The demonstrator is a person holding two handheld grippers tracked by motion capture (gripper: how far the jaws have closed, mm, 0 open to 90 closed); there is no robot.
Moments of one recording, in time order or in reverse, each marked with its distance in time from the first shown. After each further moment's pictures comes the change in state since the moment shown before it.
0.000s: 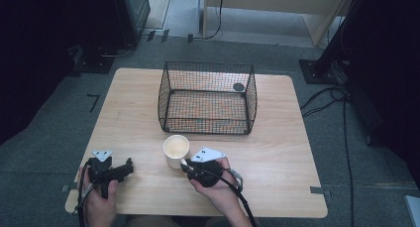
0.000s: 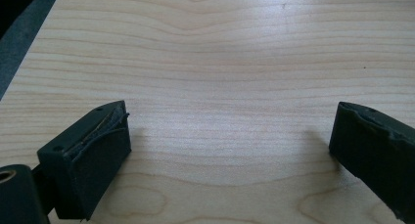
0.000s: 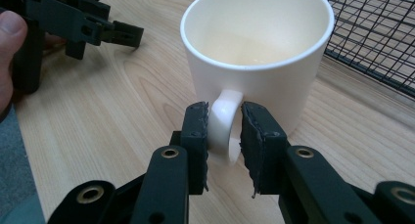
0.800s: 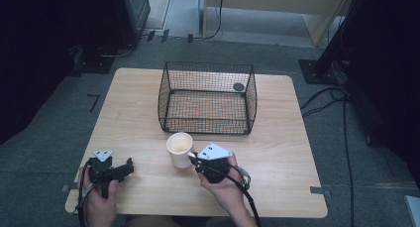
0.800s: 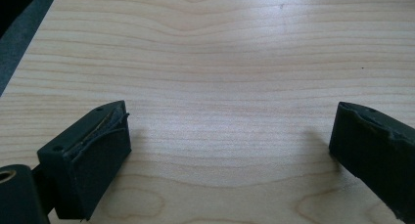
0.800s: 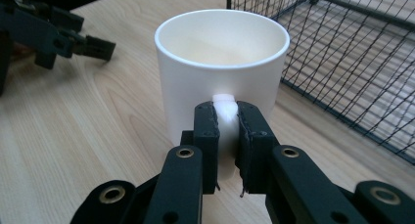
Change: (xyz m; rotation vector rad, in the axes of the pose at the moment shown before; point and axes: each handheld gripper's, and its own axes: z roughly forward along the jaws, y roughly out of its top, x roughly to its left) left arm -0.001 0.000 0.000 0.000 -0.002 0.002; right arm -0.010 0.010 -0.023 -0.054 -0.101 -0.070
